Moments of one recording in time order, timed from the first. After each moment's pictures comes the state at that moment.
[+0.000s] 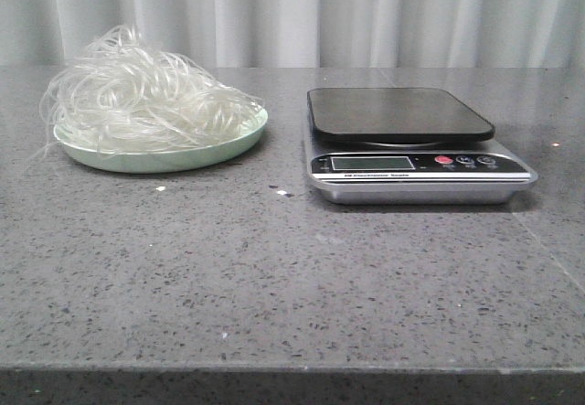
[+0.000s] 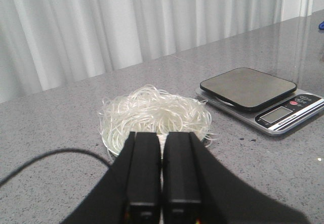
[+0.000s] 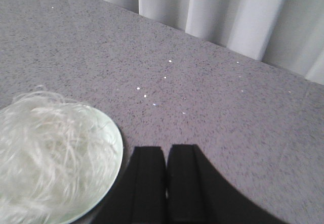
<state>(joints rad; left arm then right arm) -0.66 0.12 -0.40 0.35 0.46 -0.21 0.42 1.33 -1.23 0.27 0.36 -0.26</state>
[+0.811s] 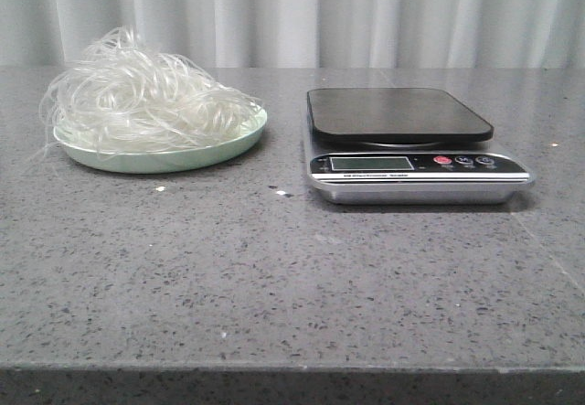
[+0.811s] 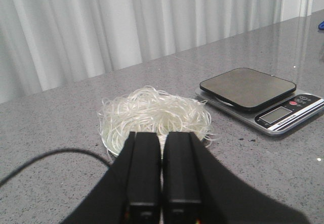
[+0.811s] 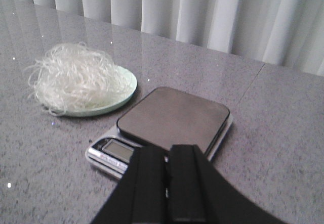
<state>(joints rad) -0.66 0.12 -0.40 0.35 0.46 -0.21 0.42 0.31 -0.37 0.27 0.28 -0.26</state>
